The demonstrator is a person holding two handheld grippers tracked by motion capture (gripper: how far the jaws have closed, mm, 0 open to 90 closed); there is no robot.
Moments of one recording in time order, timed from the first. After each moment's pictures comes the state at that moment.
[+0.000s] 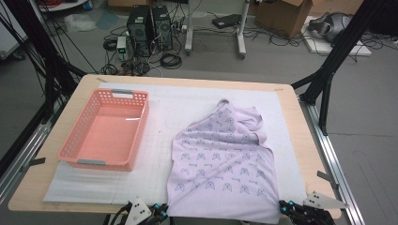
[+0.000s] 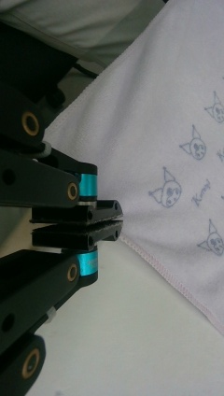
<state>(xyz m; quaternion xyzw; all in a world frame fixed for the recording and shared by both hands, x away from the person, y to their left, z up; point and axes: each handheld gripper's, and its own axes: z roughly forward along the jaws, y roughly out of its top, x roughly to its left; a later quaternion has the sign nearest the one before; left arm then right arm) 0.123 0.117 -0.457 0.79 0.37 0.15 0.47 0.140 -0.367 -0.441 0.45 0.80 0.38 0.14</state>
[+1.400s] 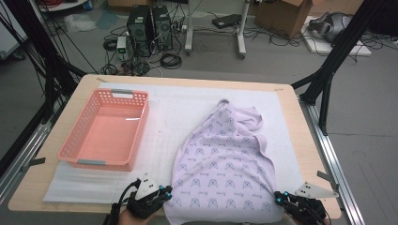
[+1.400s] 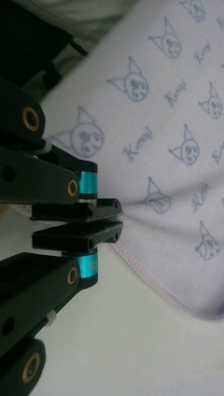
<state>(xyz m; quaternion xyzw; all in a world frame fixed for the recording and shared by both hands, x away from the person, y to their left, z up) 0.175 0.113 -0.456 0.79 0.39 0.13 0.45 0.165 -0.358 -0.444 0.44 0.81 0.37 0.16</state>
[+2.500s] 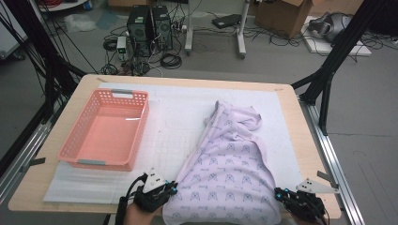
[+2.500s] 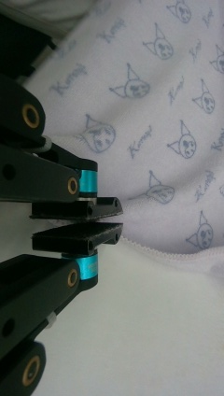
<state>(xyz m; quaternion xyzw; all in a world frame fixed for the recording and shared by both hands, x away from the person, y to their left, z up) 0.190 0.102 -0.454 0.80 0.38 0.13 0.44 0.174 -0.360 -0.446 0.47 0.78 0.38 0.15</state>
